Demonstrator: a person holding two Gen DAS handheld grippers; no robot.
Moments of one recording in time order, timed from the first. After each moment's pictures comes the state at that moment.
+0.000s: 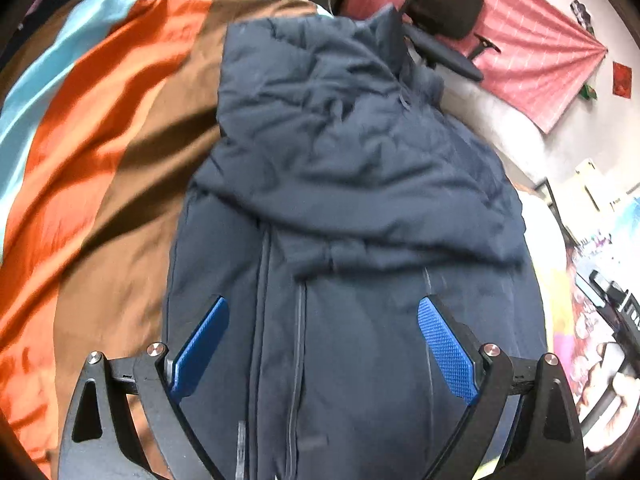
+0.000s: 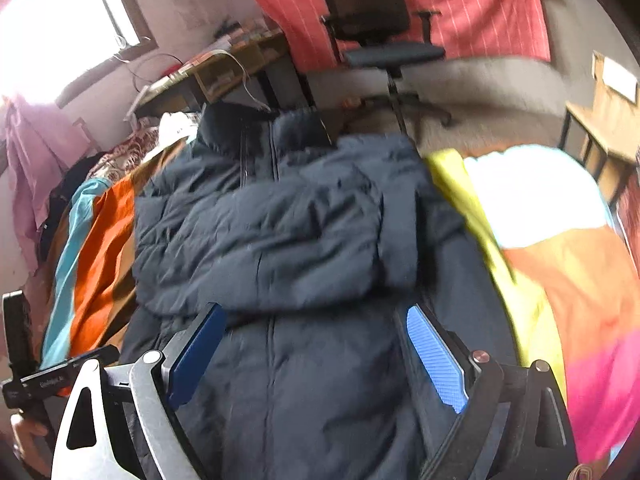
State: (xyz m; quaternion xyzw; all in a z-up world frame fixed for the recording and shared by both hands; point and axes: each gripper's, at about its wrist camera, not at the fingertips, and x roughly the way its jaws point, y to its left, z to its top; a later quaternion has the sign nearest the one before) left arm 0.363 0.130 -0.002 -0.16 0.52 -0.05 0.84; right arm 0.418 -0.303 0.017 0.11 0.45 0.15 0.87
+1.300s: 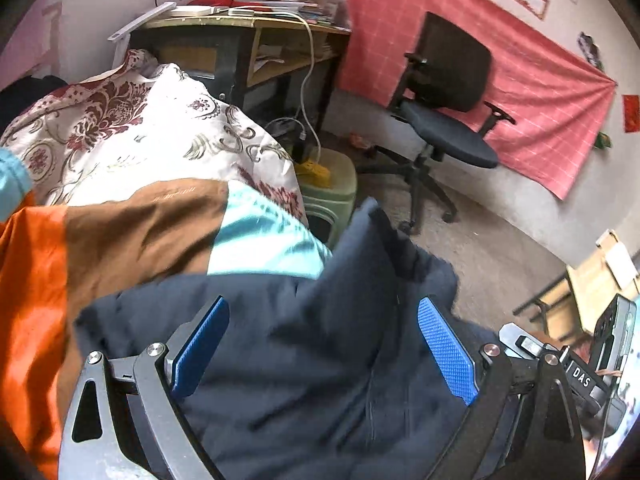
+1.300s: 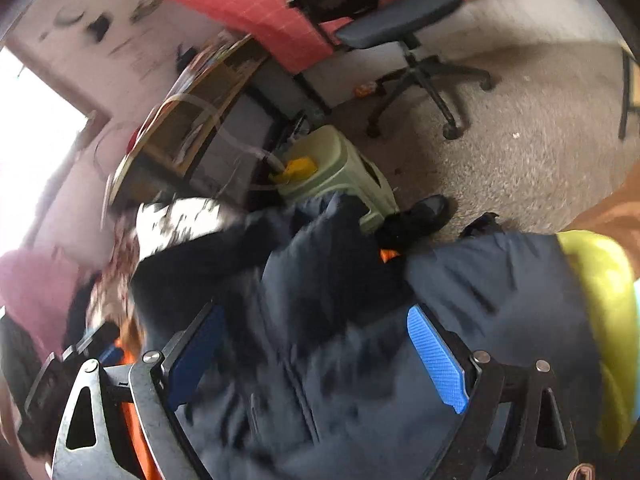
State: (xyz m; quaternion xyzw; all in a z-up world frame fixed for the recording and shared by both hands) left arm 0.699 0.117 0.059 -0.14 0.40 0.00 0.90; right arm 0.757 -0.249 -0.035 0.29 0.46 0.19 0.82
